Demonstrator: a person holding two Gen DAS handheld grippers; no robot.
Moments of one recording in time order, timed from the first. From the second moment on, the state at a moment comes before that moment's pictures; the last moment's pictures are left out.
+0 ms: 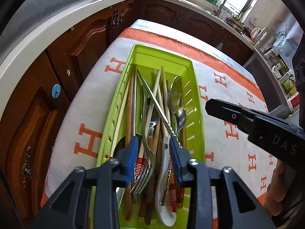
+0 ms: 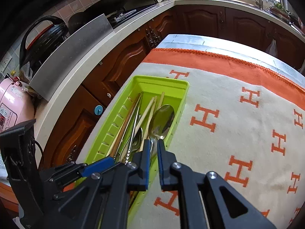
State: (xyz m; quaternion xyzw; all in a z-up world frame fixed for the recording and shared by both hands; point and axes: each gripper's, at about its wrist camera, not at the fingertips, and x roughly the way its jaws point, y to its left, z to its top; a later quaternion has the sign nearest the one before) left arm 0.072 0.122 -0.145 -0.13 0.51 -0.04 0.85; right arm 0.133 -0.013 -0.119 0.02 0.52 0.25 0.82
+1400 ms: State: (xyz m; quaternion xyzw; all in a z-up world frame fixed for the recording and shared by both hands) left arm 0.021 0.033 -0.051 -0.03 0.47 -0.07 0.88; right arm 0.032 -0.155 -0.061 0.08 0.50 0.17 0.84
